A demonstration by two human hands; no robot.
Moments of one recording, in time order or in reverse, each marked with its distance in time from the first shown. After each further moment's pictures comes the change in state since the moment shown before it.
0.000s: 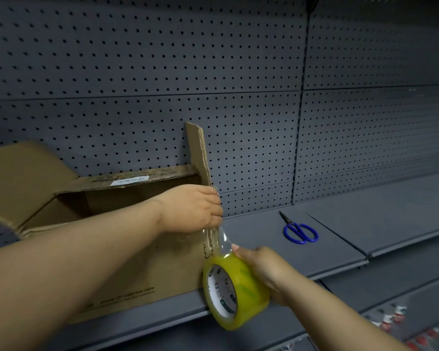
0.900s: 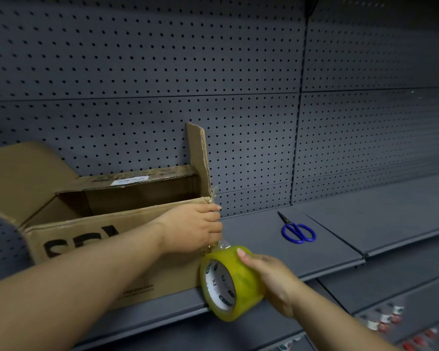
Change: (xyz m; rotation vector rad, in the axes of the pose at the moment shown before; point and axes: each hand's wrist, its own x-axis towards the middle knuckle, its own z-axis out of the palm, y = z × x) left_hand -0.002 0.035 0.024 0.125 -0.019 -0.052; right_hand -0.006 0.026 -0.010 0.318 -0.170 -0.046
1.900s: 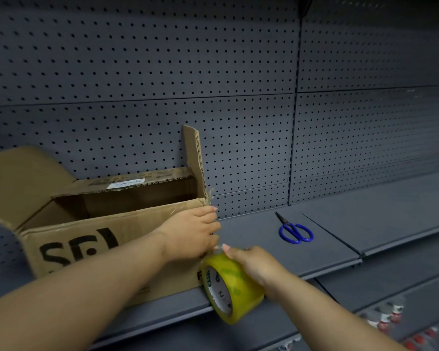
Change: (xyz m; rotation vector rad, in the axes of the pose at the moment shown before) left_hand 0.010 0.014 0.001 -0.064 -0.074 -0.102; right_hand 0.022 -0.011 0.011 -0.366 0.179 0.001
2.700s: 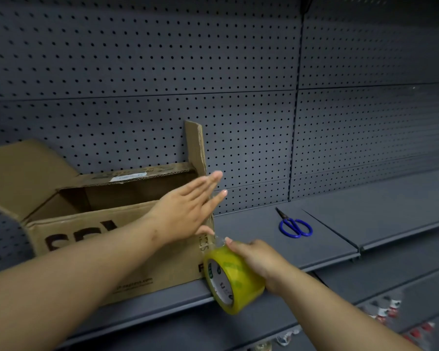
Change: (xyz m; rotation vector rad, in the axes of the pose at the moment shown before) left_hand -0.016 -0.017 -0.015 0.181 -0.020 -0.300; right_hand -0.011 -0.002 -0.004 0.045 -0.046 -0.031
